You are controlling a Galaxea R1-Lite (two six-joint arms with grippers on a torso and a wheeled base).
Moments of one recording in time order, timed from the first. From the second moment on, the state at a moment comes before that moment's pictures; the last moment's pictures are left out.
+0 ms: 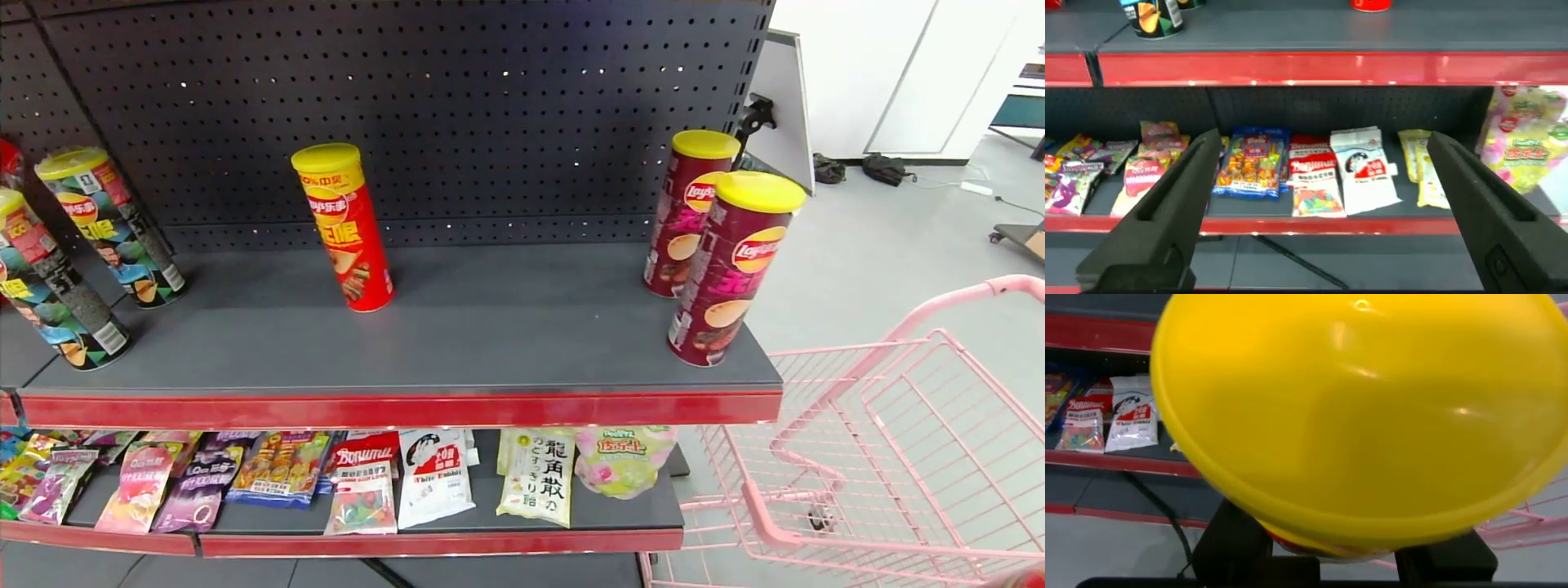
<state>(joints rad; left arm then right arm) 0.00 0.00 0.00 0.00 0.02 0.00 0.09 0.28 -0.33 0.23 -0.01 -0.05</state>
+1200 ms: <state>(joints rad) 0.00 0.00 0.00 0.00 0.02 0.00 0.11 0.16 -0.28 0.23 0.01 -0.06</state>
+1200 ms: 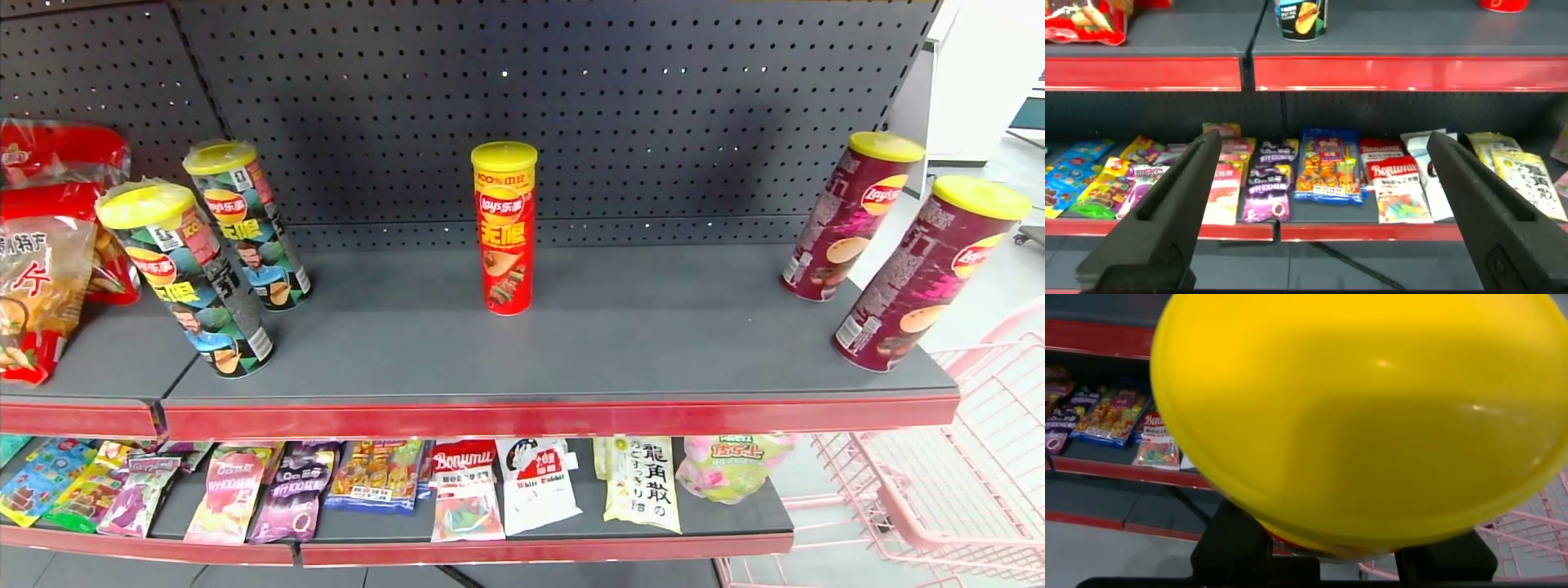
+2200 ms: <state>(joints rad) 0.00 0.00 0.00 0.00 0.01 0.01 0.13 0.16 -0.27 0.23 0.04 -0.06</state>
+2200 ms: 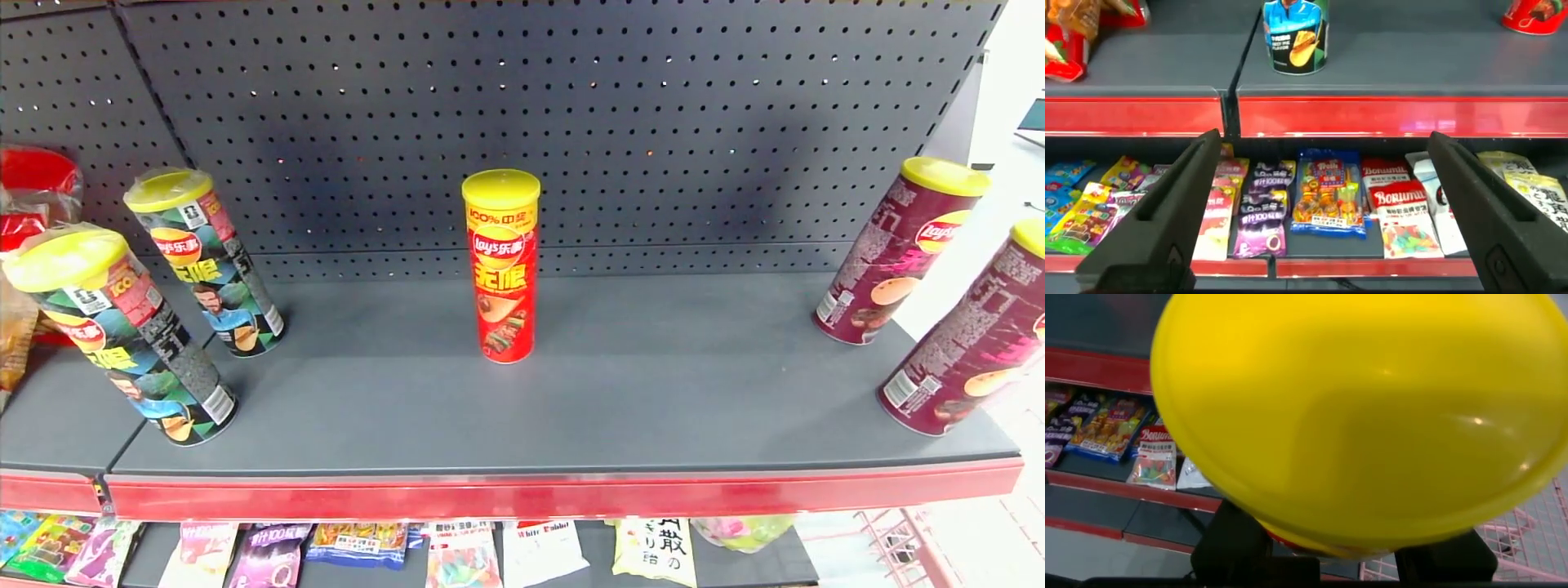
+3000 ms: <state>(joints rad) -0.12 0.85 -0.57 -0.15 -0.49 0.10 0.22 0.25 -0.33 0.22 0.04 -0.08</state>
